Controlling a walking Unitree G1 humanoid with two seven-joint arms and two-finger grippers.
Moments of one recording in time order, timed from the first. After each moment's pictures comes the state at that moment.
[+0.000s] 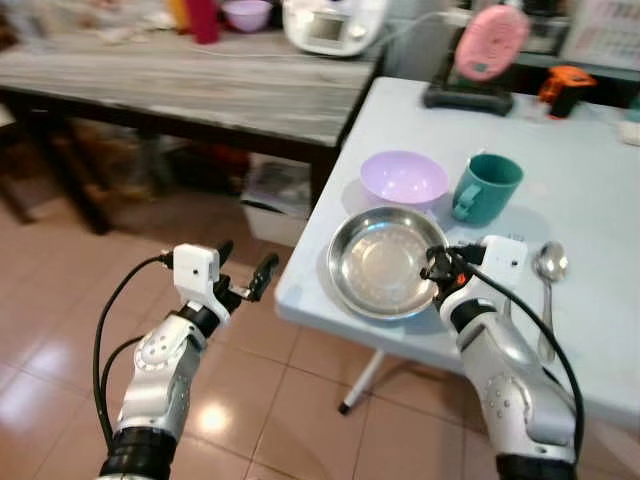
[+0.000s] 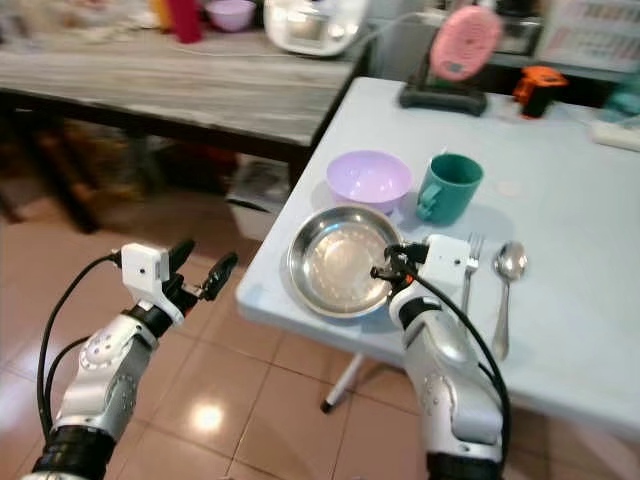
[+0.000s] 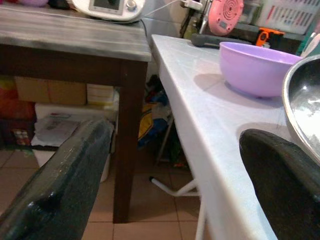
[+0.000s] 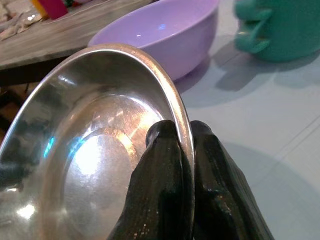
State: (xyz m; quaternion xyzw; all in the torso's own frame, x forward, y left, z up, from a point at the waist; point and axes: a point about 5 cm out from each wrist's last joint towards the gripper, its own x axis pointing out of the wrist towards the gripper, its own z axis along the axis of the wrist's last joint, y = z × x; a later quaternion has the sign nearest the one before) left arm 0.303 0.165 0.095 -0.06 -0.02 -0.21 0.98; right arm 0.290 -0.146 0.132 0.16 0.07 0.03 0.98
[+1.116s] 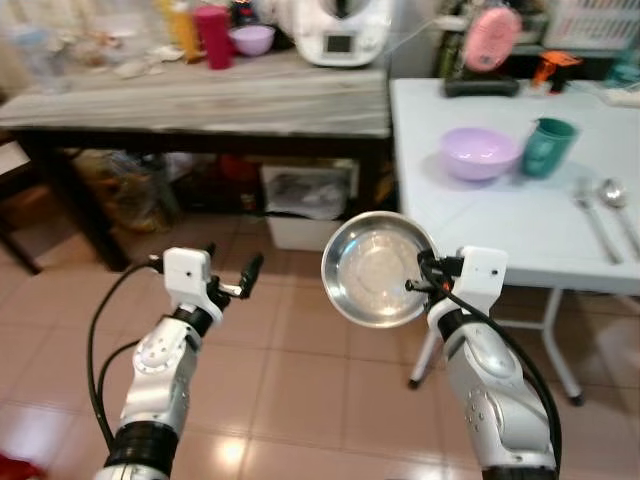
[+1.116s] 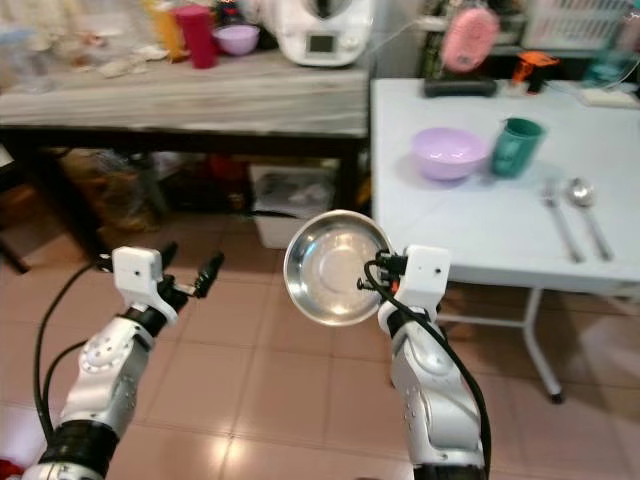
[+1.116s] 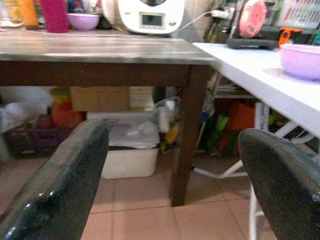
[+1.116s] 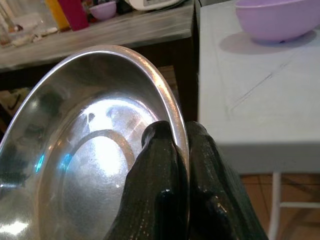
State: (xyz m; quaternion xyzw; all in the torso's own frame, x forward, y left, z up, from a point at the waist) left arm 0.311 0.170 0.089 -0.05 -0.03 -0.15 0.99; right arm 0.291 -0.143 0.125 0.10 0.03 0.03 0.99
